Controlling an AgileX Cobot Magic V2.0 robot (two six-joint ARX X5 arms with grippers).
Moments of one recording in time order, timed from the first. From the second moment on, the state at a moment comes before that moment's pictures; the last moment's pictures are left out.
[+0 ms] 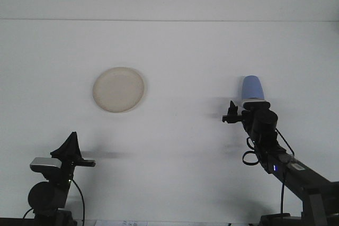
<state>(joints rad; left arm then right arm) -0.10 0.00 0.03 0.15 -0.05 -0.10 0.10 1.46 0.52 0.56 -0.05 0.15</state>
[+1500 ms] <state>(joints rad) -0.10 0.00 0.03 0.15 -0.05 -0.10 0.69 1.27 1.34 -1.10 -0.16 -0.02</state>
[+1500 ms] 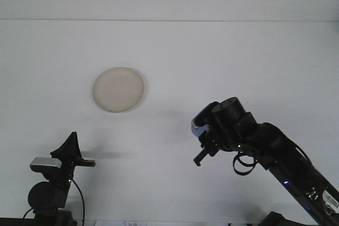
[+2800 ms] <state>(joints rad) -0.10 0.00 0.03 0.15 -0.05 -0.10 0.91 1.64 1.51 -1.34 -0.15 -0.04</state>
